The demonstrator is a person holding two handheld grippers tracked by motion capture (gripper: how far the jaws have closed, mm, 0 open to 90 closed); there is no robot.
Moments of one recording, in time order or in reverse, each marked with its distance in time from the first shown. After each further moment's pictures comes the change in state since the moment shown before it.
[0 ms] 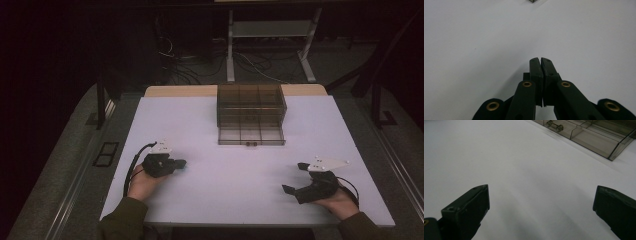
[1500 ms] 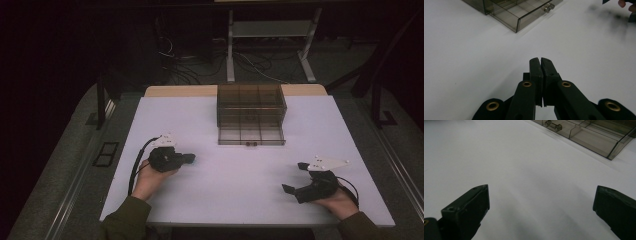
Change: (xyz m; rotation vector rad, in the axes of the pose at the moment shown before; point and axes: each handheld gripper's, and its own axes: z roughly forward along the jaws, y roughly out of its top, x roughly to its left) left arm -0.009 0.029 0.004 -0.096 -0.092 -0.016; right arm -0.001 0.000 0.001 0.002 -0.004 0.007
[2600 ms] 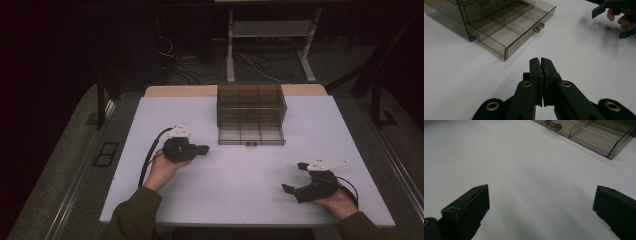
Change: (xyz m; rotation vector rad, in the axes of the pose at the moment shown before) left arm -0.004 0.035 0.027 -0.028 -0.059 0.050; right arm 0.000 0.000 0.001 0.000 0.000 0.008
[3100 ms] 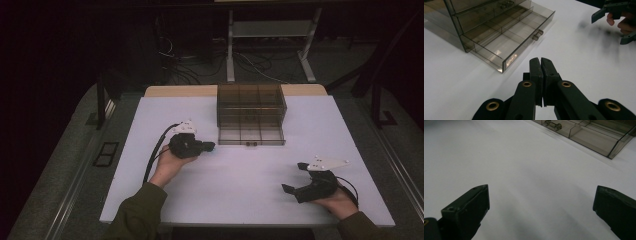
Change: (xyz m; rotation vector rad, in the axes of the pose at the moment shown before) left arm 0.002 0.014 0.014 -0.006 -0.015 0.020; right arm 0.000 0.000 0.000 -0.001 0.002 0.002
